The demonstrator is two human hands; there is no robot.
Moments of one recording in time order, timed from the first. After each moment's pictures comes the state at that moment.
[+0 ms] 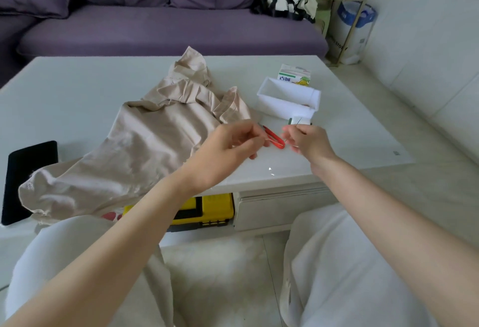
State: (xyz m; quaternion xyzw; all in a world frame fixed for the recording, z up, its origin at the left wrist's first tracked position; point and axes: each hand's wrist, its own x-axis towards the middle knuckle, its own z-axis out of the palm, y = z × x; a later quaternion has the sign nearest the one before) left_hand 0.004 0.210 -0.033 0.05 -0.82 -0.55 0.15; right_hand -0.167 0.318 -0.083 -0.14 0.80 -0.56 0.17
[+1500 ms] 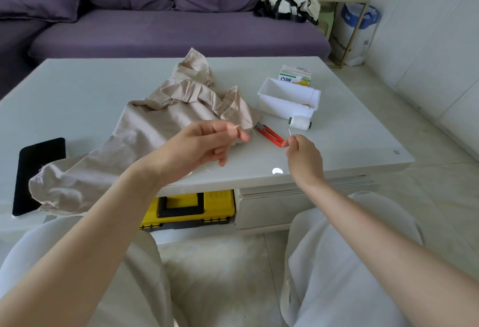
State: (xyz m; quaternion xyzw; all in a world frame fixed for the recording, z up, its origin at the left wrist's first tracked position) left_hand 0.024 0.184 -0.030 0.04 -0.72 -0.69 0.05; right_hand -0.138 0.326 -0.105 -0.19 0.88 -0.42 0.06
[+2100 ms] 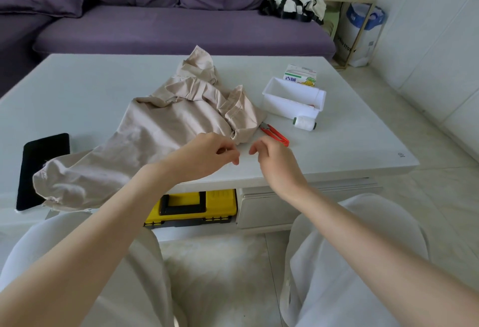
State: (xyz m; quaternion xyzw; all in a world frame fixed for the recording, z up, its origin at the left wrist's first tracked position) left_hand 0.013 0.180 -0.046 0.16 -0.93 -0.33 0.00; right_hand -0.093 0.308 -0.089 -0.36 0.83 -0.41 0.11
